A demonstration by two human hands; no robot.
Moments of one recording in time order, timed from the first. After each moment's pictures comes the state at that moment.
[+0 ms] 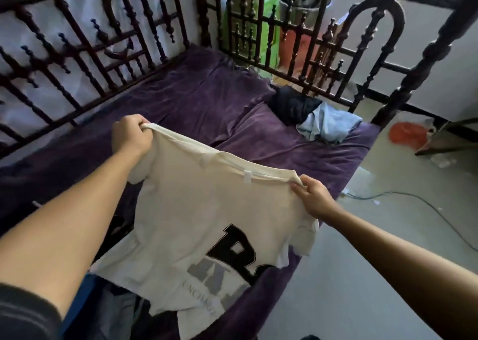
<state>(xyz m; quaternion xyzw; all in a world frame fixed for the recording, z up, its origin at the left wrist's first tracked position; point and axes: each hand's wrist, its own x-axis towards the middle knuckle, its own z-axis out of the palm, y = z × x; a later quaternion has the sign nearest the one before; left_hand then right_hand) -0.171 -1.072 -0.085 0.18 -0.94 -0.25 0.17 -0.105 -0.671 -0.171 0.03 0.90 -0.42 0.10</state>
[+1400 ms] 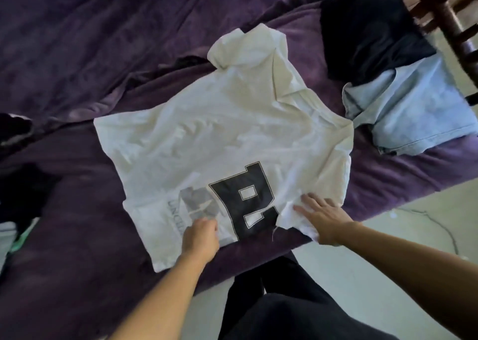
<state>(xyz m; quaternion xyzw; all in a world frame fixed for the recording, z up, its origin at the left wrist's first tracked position) -0.199 -0.717 -0.416 0.28 -0.86 -0.19 -0.38 -0.382 -0.452 -0.434 -0.43 0.78 0.15 0.42</state>
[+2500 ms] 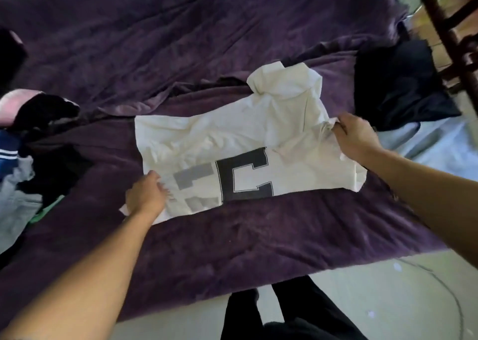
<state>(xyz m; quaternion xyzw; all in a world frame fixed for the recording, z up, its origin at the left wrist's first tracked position) -0.185 -0.861 -0.376 0.51 -0.84 -0.15 -0.14 -0.542 -0.584 -0.346 -0.26 0.93 -0.17 0.20</state>
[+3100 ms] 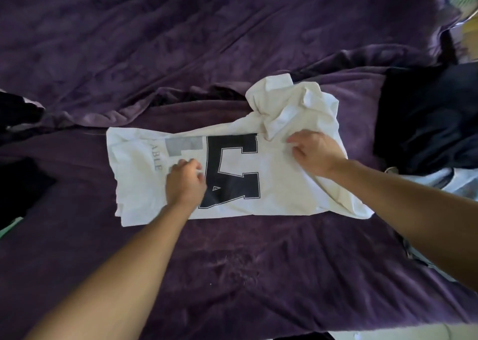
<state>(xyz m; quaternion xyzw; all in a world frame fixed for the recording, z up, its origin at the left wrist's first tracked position) -0.350 -0.856 -0.435 0.50 -0.83 -0.24 -0.09 -0.602 -0.688 -0.430 -0.43 0.85 -0.11 0.28</state>
